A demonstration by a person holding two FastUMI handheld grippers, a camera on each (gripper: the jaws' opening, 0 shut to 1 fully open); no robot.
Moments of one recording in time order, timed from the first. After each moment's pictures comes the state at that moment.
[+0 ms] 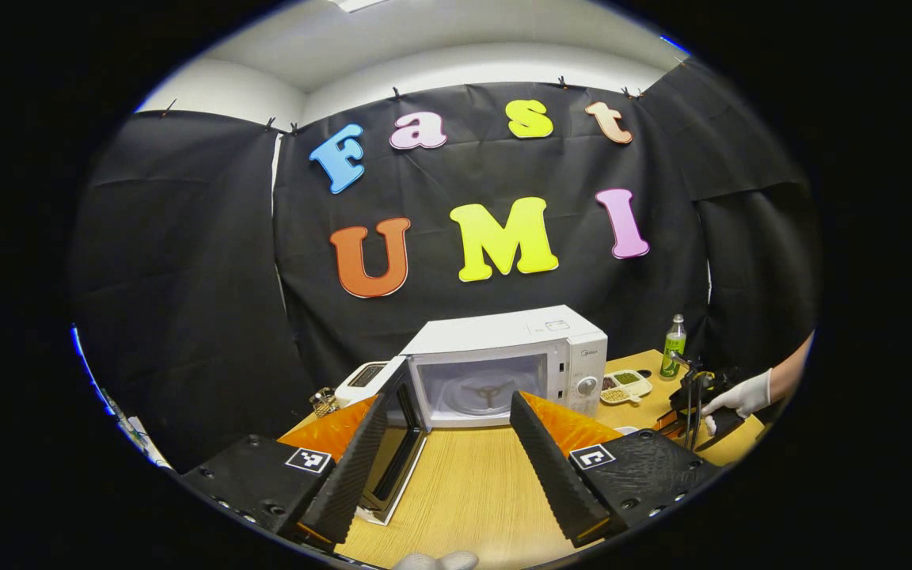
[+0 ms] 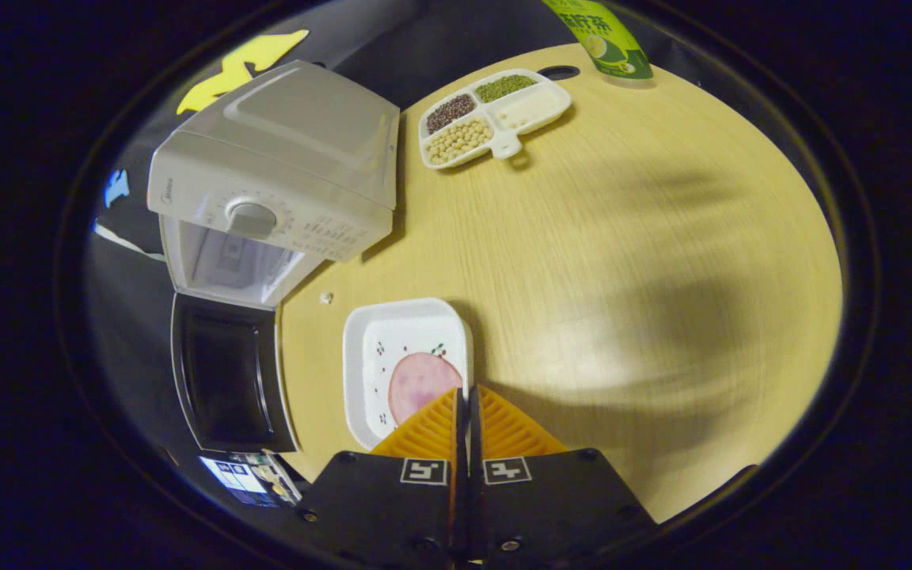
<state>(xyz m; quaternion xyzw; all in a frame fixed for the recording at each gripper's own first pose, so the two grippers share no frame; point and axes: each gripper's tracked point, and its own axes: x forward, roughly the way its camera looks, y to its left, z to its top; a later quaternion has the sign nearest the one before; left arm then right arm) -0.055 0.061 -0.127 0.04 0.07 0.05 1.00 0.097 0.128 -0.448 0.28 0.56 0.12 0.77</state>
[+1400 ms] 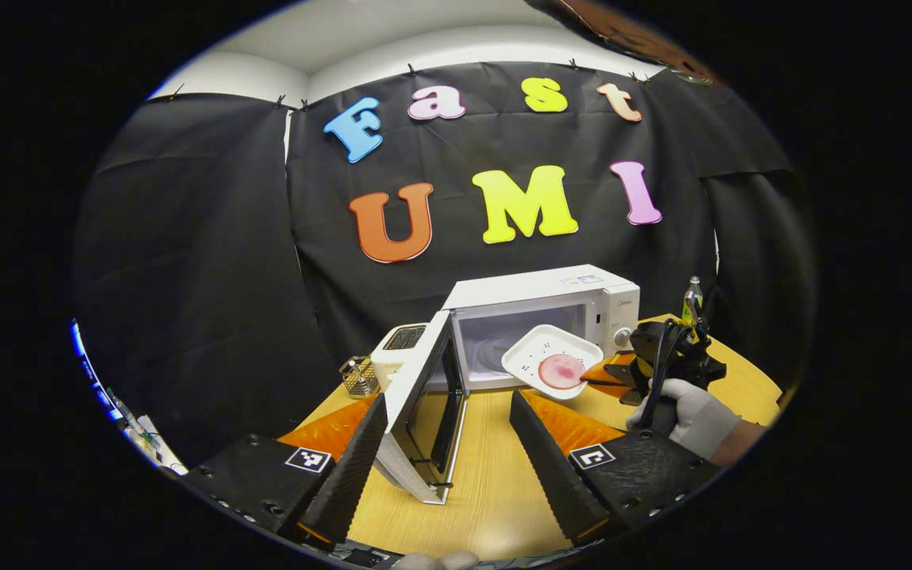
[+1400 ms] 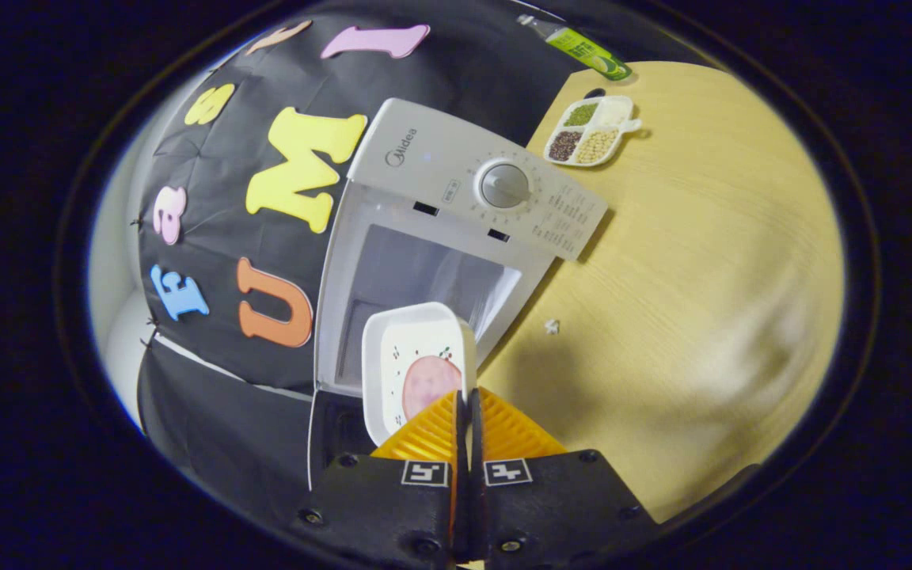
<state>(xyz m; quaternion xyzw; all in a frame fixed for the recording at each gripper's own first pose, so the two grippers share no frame) -0.089 0.149 -0.180 0.05 0.12 0.05 0.99 0.129 0.357 -0.343 0.54 0.29 0.07 0.79</state>
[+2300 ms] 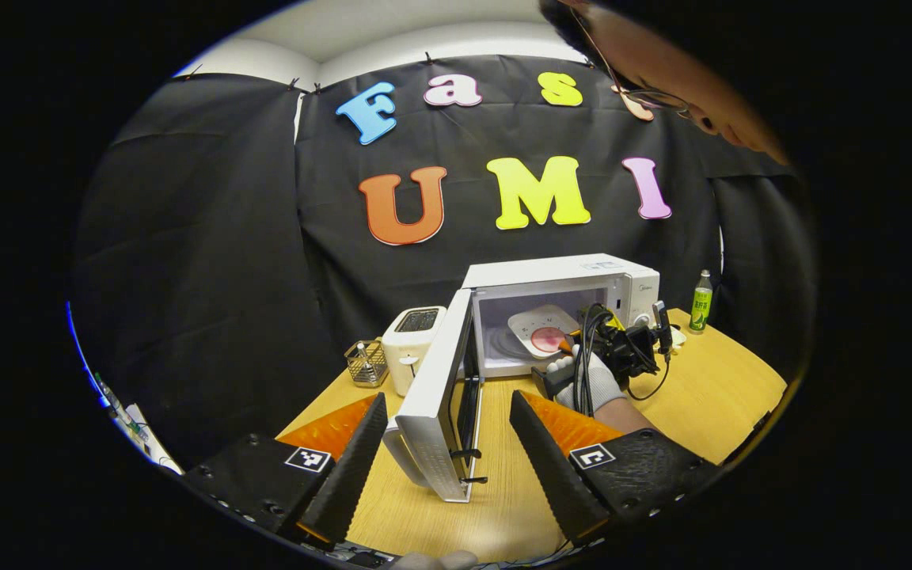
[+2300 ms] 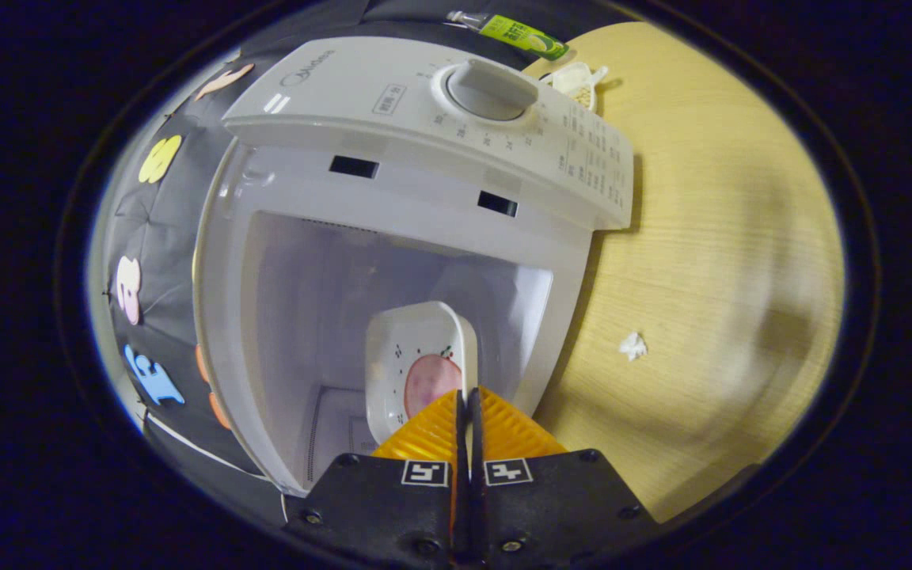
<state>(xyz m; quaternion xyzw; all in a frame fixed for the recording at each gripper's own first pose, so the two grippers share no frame) -0.080 0.190 -0.217 0.03 0.14 0.05 0.99 0.273 0.408 -0.388 0.61 0.19 -0.06 0.77</state>
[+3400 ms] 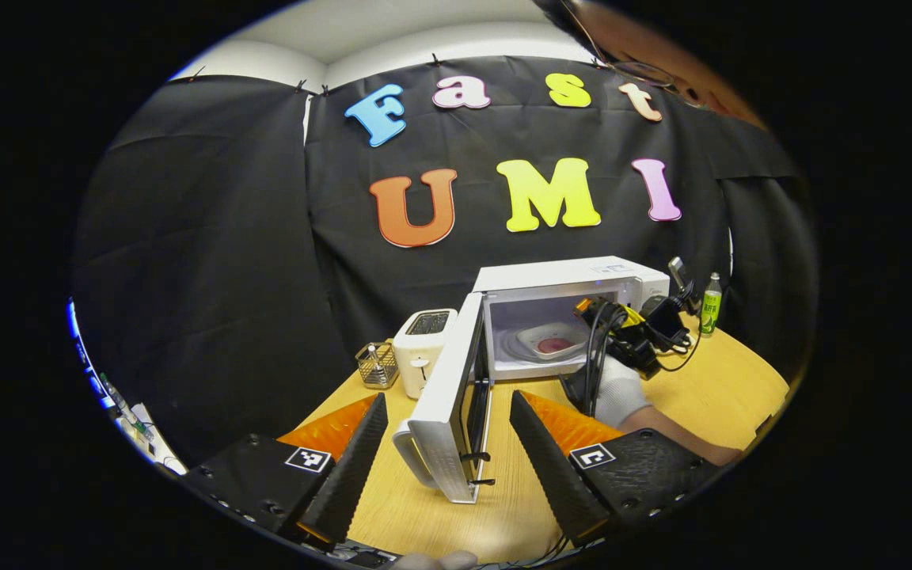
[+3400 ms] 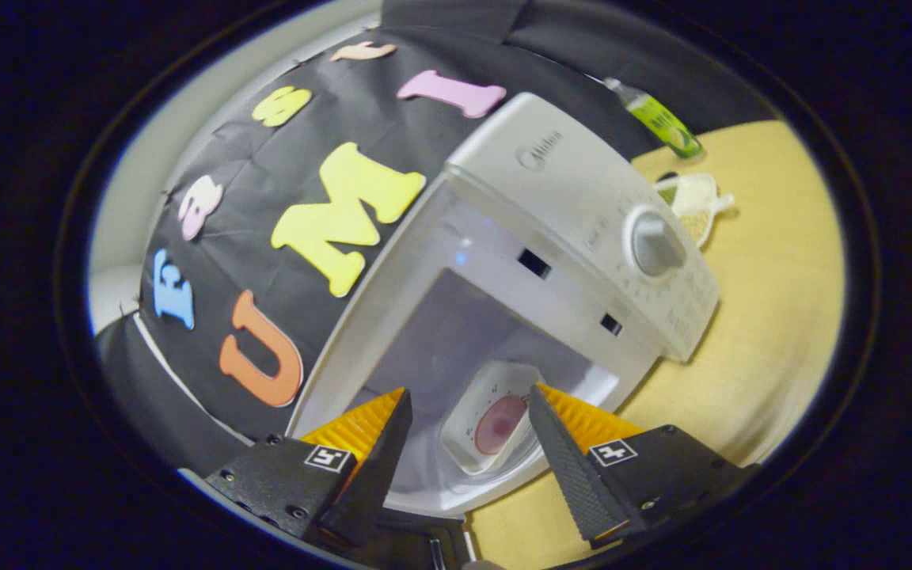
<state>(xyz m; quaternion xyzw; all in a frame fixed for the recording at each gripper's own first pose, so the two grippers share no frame) -0.084 0.200 -0.205 0.03 0.13 0.07 0.99 0.249 0.376 -0.300 0.41 0.08 0.01 0.91</state>
